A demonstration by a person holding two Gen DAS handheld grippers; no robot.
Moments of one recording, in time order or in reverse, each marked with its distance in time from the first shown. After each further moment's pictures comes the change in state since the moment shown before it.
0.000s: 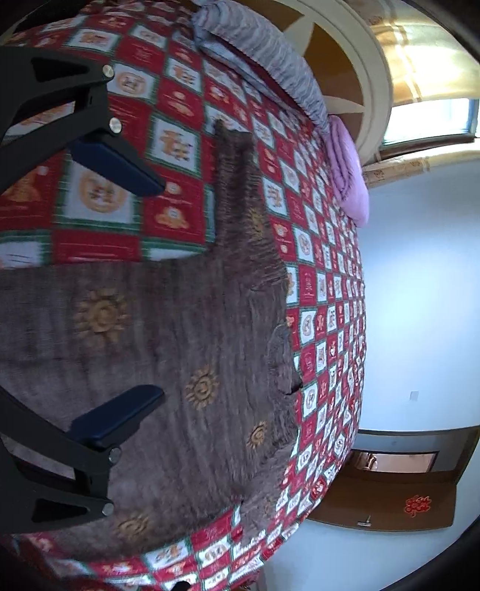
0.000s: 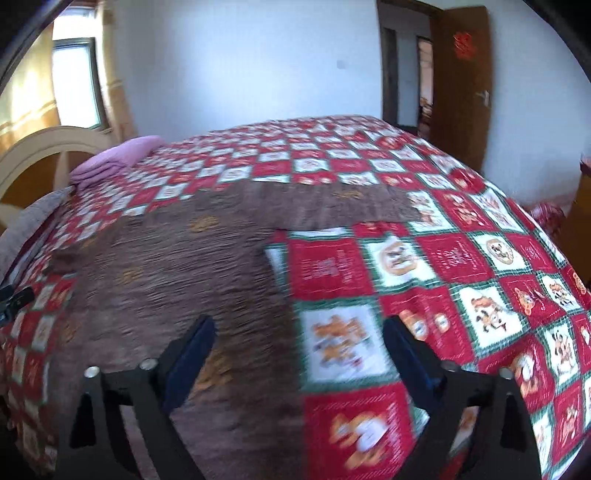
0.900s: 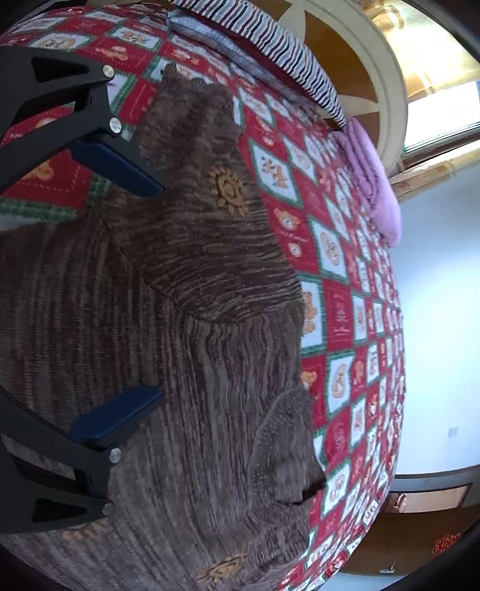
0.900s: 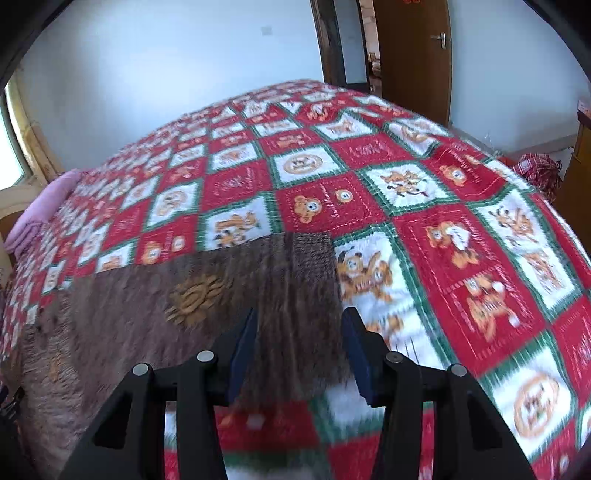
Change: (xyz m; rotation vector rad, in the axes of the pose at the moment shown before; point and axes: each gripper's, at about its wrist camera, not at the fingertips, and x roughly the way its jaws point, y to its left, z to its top) left arm 0.182 -0.005 0.060 -0.019 0.151 0.165; right arm 0.216 -0.155 0.150 0.203 0.125 -0.094
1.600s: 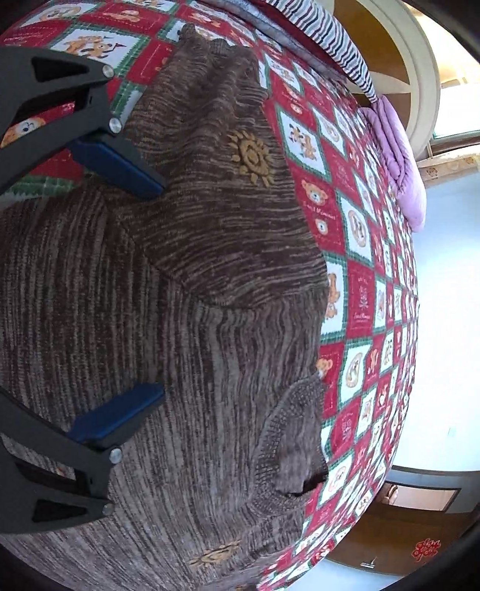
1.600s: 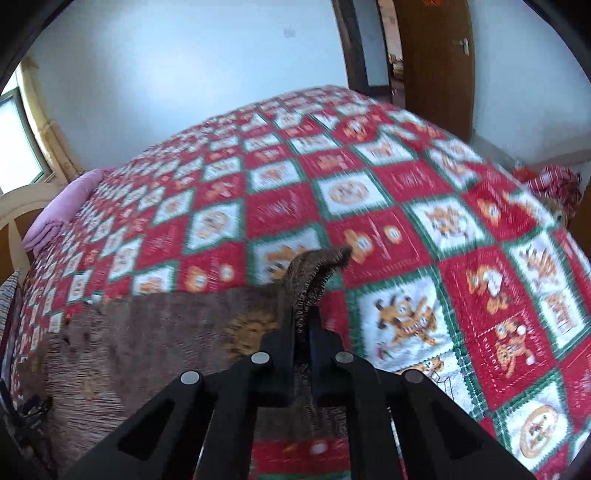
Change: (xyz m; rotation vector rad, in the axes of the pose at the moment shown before) left arm 0.013 0.002 -0.004 -0.048 0.065 -0.139; right arm -0.030 0.047 0.034 -0.056 -0.027 0.083
